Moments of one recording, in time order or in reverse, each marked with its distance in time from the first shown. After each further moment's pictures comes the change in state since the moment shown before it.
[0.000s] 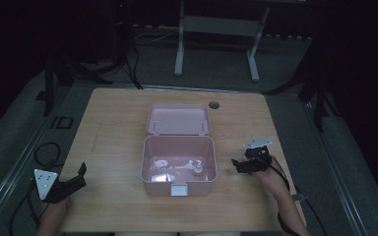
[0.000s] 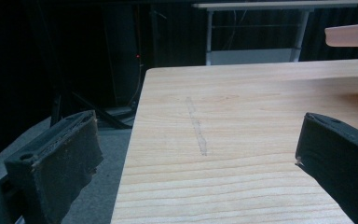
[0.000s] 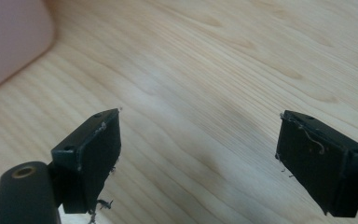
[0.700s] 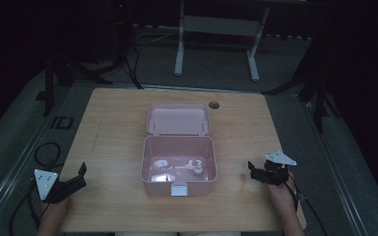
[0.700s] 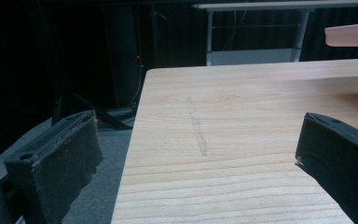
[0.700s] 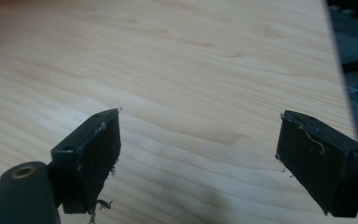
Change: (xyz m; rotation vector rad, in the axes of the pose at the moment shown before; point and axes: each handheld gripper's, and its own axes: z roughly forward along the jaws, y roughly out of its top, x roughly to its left) left arm -0.001 0.000 0.000 -0.001 0.001 0.005; right arm -0.007 -0.058 -0.031 -0.179 -0.208 0.221
